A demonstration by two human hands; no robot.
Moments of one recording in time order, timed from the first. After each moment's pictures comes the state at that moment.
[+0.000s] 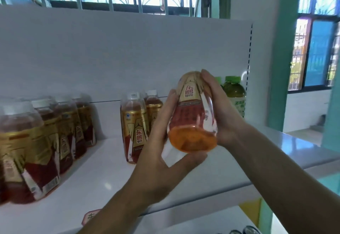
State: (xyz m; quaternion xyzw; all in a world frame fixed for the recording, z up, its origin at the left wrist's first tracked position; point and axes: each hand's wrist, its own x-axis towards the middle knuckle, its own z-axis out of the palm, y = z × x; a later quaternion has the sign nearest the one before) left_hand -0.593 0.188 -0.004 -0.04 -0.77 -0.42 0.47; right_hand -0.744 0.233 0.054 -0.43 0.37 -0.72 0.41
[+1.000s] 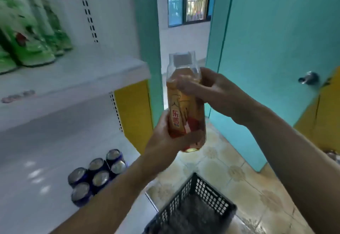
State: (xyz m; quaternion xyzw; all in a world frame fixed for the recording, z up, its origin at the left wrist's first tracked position) left_hand -0.908 0.455 -0.181 0.06 -0.72 -0.68 0.12; right_hand -1.016 0.574 -0.104 -0.38 0.76 -0.51 0.11
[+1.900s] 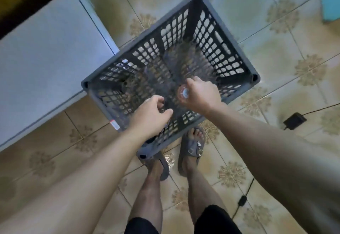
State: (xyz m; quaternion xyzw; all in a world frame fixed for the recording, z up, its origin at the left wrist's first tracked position) left_hand -0.974 0.552 -0.830 0.42 -0.76 -0.40 -0.30; right_hand -1.104 0.661 -0.877 -0.35 0.87 -0.01 0.35
